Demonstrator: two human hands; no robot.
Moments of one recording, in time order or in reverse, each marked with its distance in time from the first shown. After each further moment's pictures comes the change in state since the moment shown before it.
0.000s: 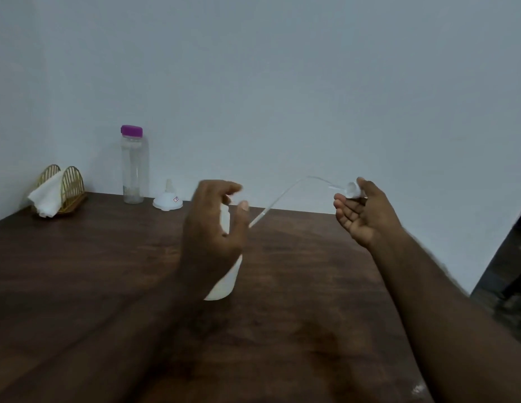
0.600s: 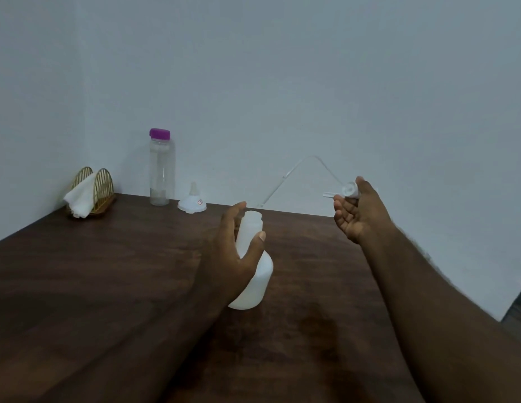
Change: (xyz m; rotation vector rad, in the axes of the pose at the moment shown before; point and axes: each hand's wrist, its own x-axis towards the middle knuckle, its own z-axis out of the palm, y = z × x) left_hand -0.024 -0.046 -0.008 -0.009 -0.208 -0.356; right_hand 0.032 0.030 0.055 -0.019 0.051 0.098
